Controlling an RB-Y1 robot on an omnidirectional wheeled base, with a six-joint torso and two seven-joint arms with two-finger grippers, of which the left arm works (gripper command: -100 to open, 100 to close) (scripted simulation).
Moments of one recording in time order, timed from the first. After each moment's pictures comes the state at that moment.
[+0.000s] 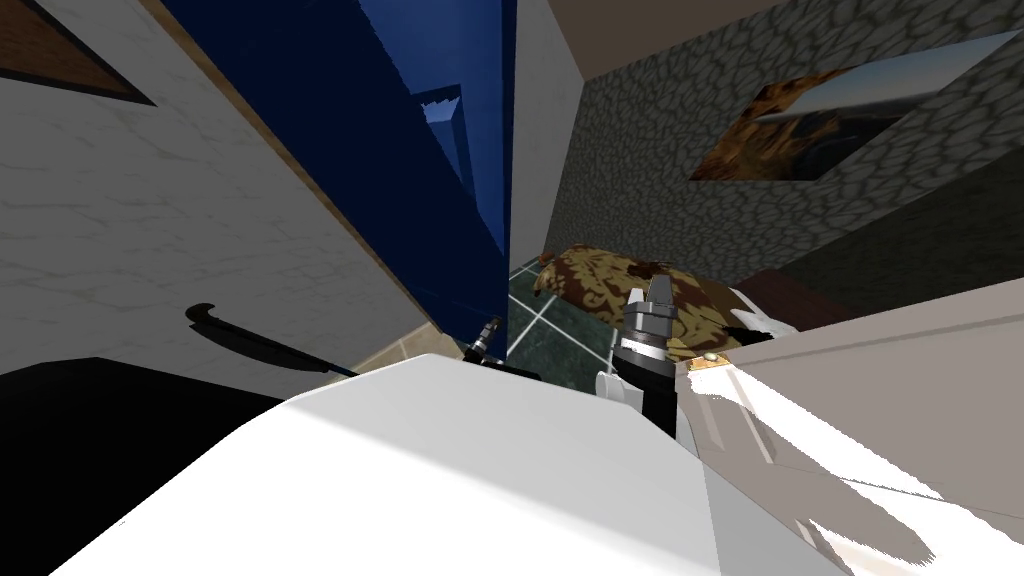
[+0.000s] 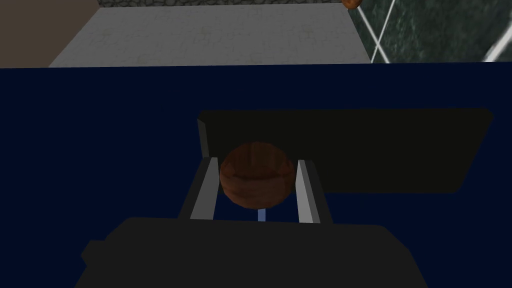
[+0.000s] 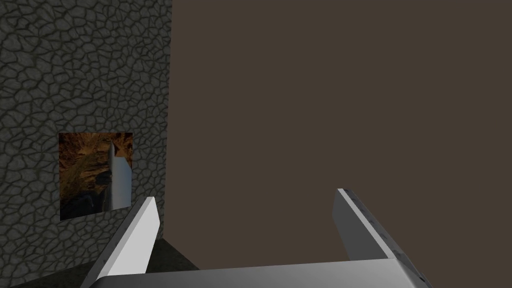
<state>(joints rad) 0.17 0.06 -0.24 -0.99 -0.07 -0.75 0.05</state>
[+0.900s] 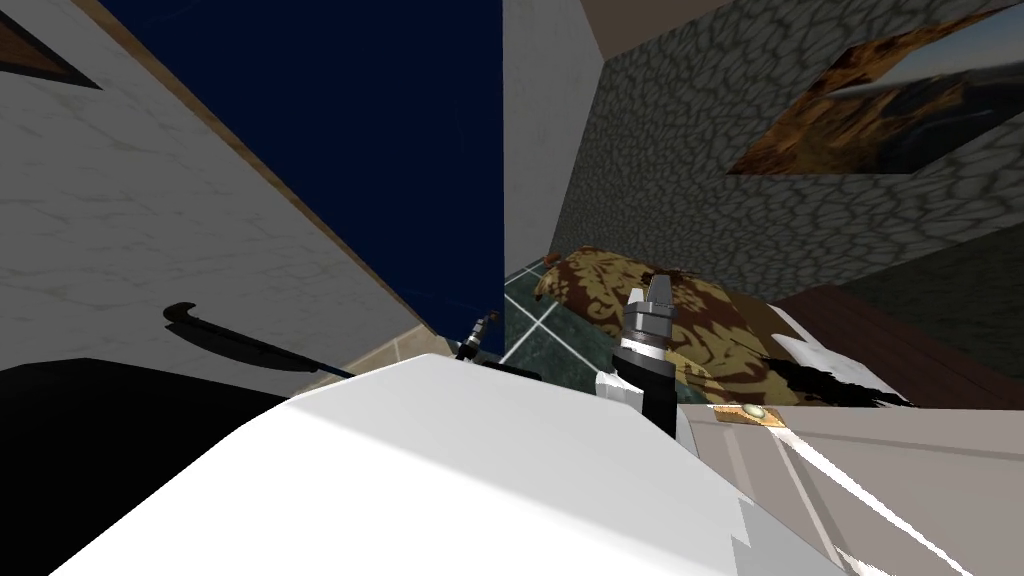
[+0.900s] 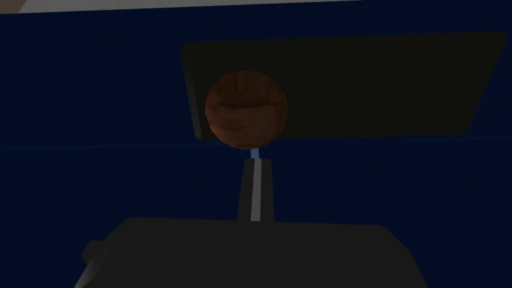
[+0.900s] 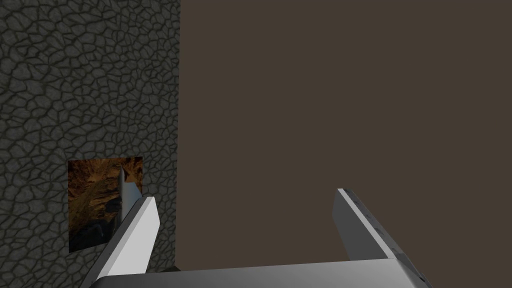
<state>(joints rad) 0.14 0.07 -0.14 -0.95 -0.03 -0.75 0.03</state>
